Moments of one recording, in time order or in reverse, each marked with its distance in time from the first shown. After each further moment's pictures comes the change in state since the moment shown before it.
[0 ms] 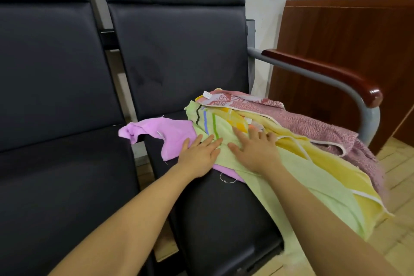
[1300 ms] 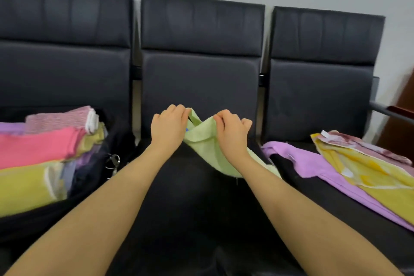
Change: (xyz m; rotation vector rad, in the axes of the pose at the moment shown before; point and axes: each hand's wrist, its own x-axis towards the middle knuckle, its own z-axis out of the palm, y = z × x) left_hand -0.329 -0.280 -0.183 0.191 1.017 -0.349; right_hand -0.117 -0.420 -0.155 0.878 0.554 -0.432
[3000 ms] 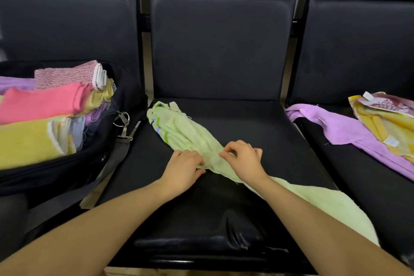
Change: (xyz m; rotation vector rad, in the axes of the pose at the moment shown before) left_hand -0.166 -0.013 0.061 -0.028 -0.719 0.057; right_hand -0.114 0.084 0.047 -0.013 -0.565 0.158
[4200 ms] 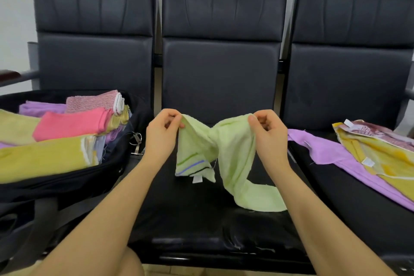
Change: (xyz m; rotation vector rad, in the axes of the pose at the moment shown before) left_hand -0.006 0.015 -0.140 -0.852 0.727 -0.253; right_hand -0.026 -0.070 -0.116 0.692 0.543 -0.161
